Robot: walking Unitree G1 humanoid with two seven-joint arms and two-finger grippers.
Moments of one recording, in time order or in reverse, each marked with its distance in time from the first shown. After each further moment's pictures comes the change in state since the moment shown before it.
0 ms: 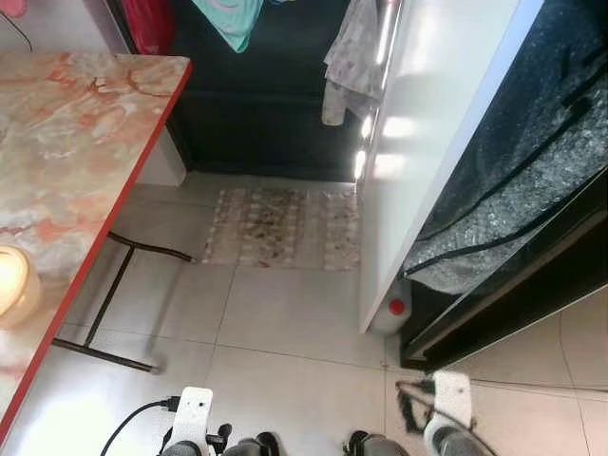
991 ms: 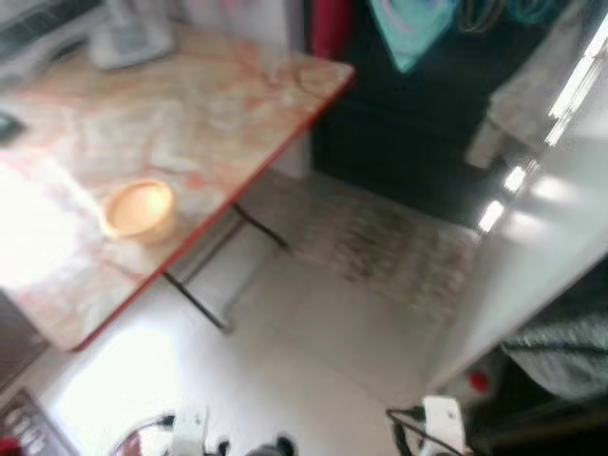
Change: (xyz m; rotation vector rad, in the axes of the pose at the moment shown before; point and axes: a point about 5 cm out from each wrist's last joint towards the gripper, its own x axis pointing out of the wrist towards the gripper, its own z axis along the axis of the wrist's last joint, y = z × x) left arm -0.007 -0.004 -0.023 -0.062 0.050 0.009; right arm -0.009 0.003 -0.031 -0.067 0.096 -0.014
